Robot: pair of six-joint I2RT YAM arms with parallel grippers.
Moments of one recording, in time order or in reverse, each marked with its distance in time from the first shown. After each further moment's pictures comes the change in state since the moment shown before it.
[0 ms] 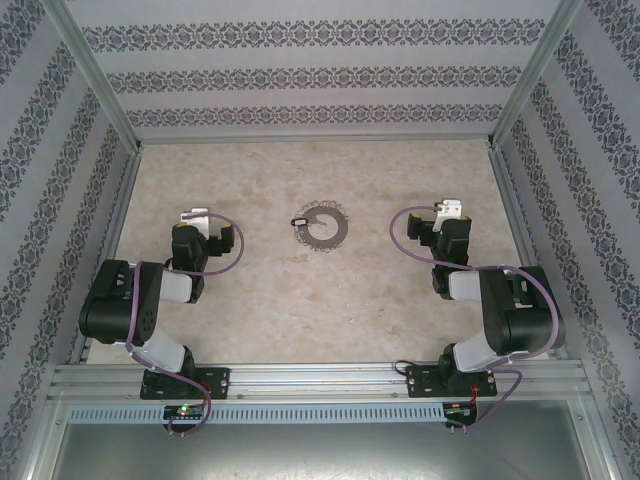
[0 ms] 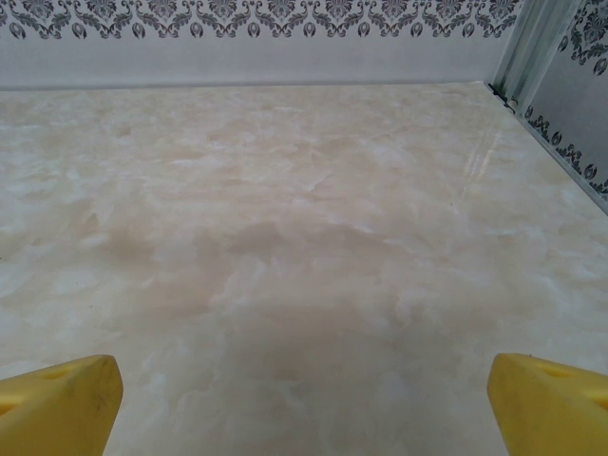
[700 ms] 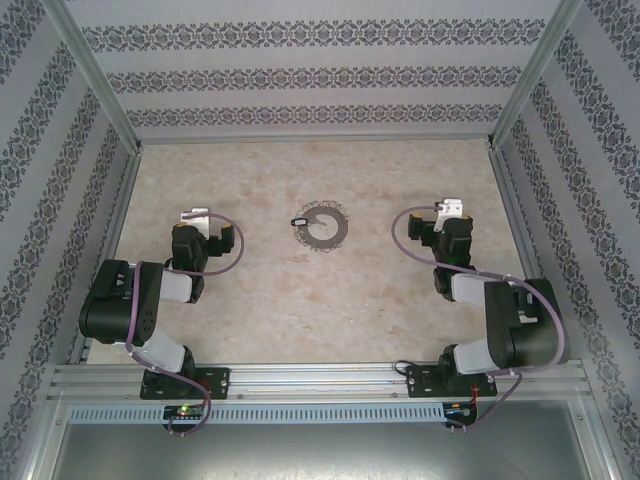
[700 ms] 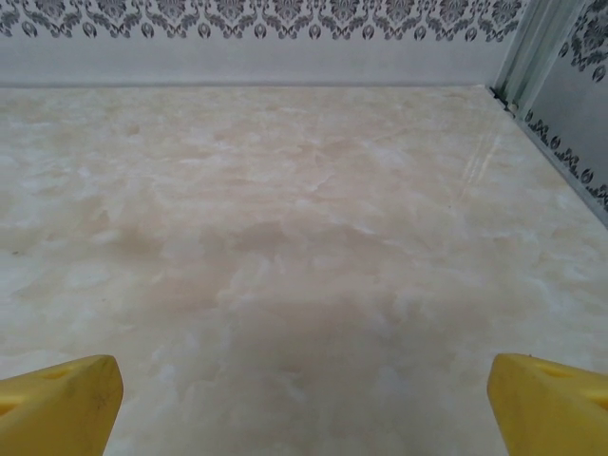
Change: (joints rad) left arm 0.000 -0.004 0.000 -0.002 0.007 0.001; right arm 0.001 -0.109 0.005 -0.123 -0.009 -0.015
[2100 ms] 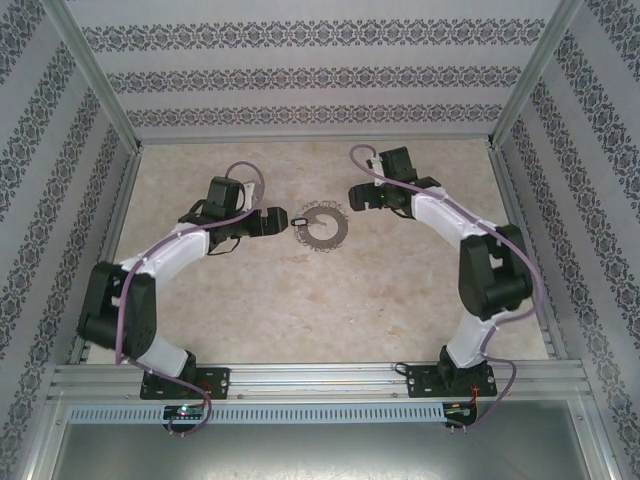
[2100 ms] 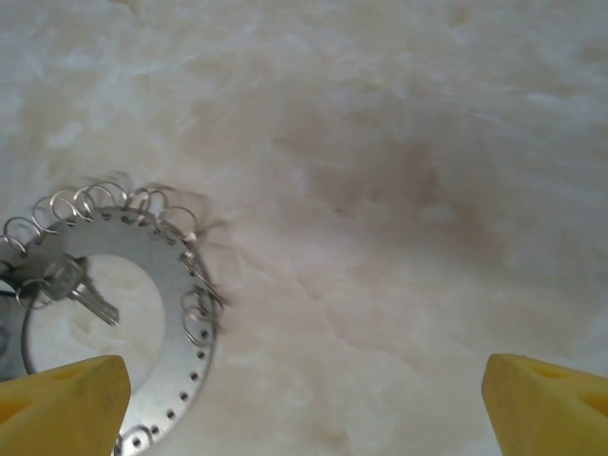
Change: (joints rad) left arm -0.250 -0.024 0.612 -1.077 0.418 -0.399; right arm 0.274 0.404 0.937 -1.074 -0.196 0.082
